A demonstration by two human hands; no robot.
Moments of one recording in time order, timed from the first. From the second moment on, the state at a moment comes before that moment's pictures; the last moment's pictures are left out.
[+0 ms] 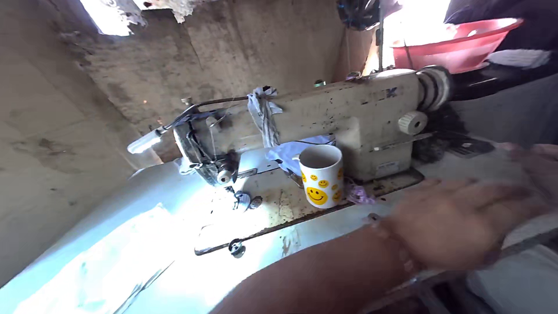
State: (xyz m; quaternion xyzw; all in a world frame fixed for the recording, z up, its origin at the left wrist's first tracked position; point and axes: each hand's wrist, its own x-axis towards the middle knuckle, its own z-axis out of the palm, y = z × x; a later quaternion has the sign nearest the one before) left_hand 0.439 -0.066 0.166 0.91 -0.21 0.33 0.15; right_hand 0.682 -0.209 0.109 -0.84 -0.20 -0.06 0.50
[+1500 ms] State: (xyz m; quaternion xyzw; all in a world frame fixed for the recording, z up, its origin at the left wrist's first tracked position) left_hand 0.591 -0.097 0.135 0.93 0.05 0.08 0.36; right_hand 0.619 -0.195 0.145 -0.77 -0.39 -0.02 0.51
